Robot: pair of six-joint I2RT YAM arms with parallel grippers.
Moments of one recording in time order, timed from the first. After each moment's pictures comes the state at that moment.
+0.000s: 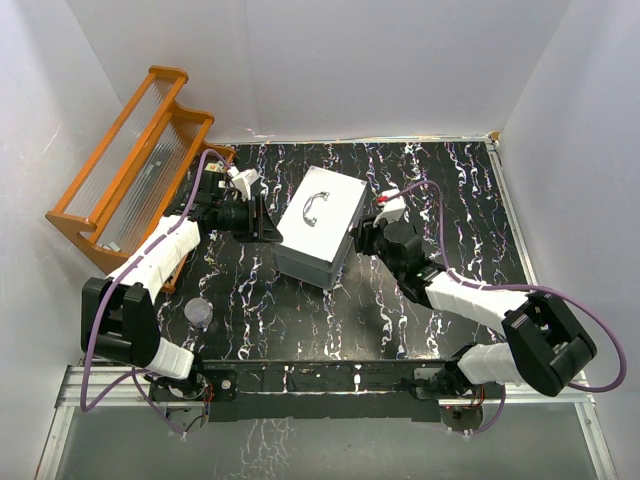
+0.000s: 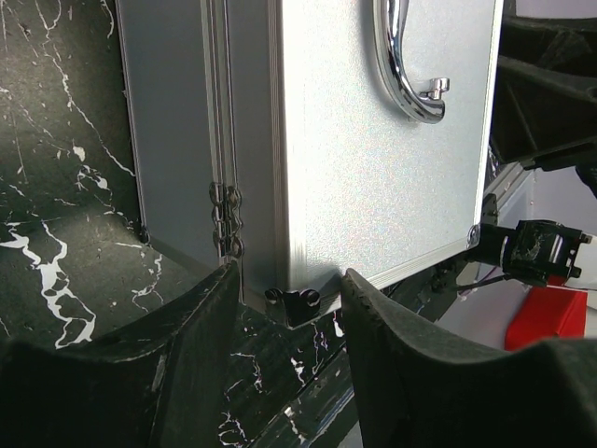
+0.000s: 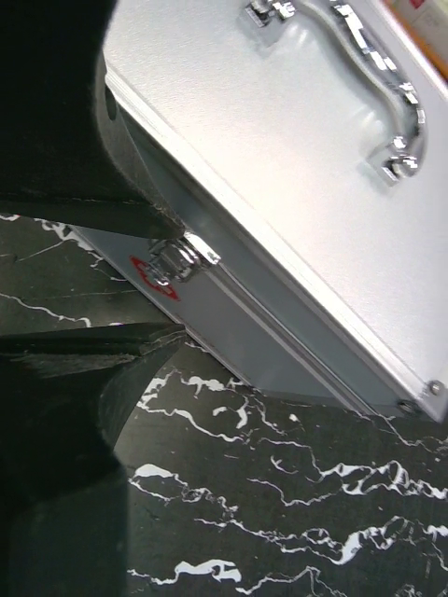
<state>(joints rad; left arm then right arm) -0.23 1.46 1.09 -0.54 0.68 -0.27 0.63 1.30 0.57 0.47 0.22 0.23</state>
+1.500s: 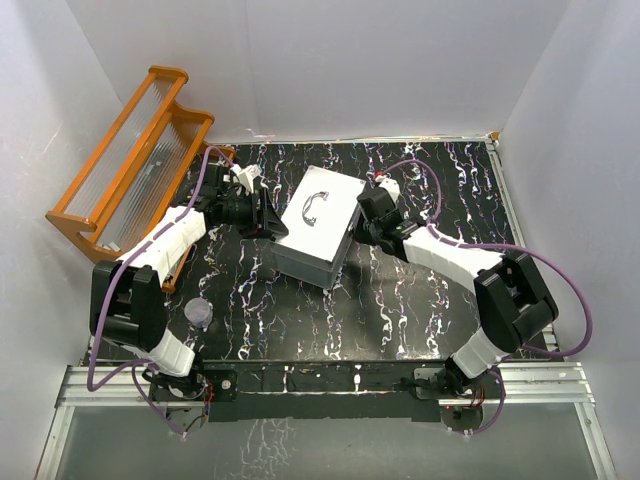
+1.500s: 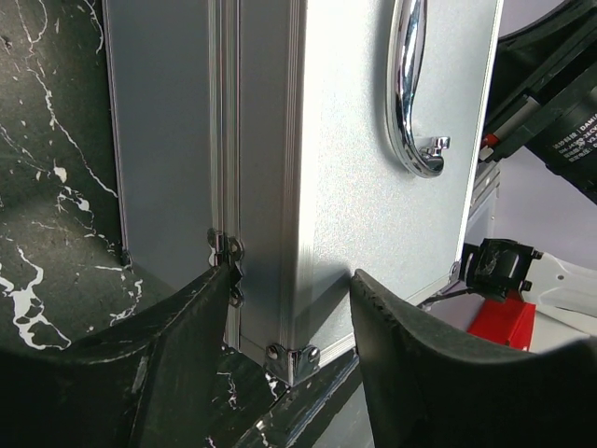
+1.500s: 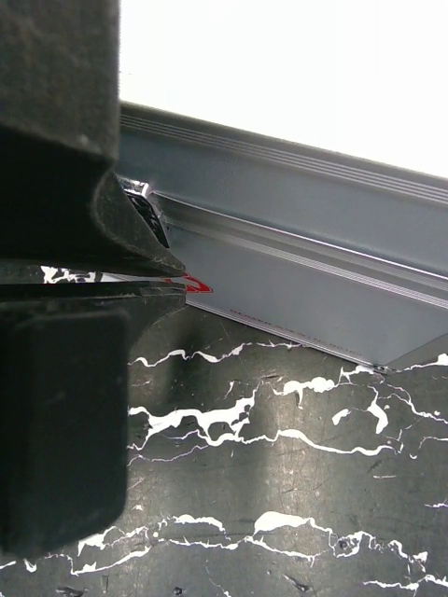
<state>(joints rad) -0.23 1.56 1.15 -0.50 0.72 -0.37 0.58 1.57 1.01 -0.19 0.23 0.67</state>
